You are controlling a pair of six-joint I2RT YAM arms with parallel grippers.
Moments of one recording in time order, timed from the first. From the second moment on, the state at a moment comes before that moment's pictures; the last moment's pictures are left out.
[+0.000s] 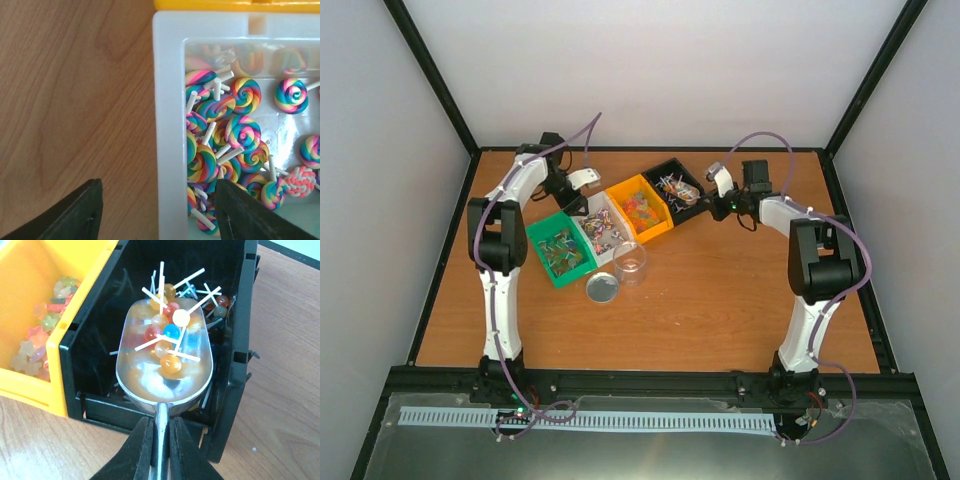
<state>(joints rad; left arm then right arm) -0.12 2.28 1.98 -1.07 0.34 0.85 0.13 1.96 1.28 -0.11 -0.62 -0.38</state>
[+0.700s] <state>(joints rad) -0.09 2.26 2.04 -1.08 0.35 0.73 0.09 1.86 1.15 -0.07 -0.69 -0.44</state>
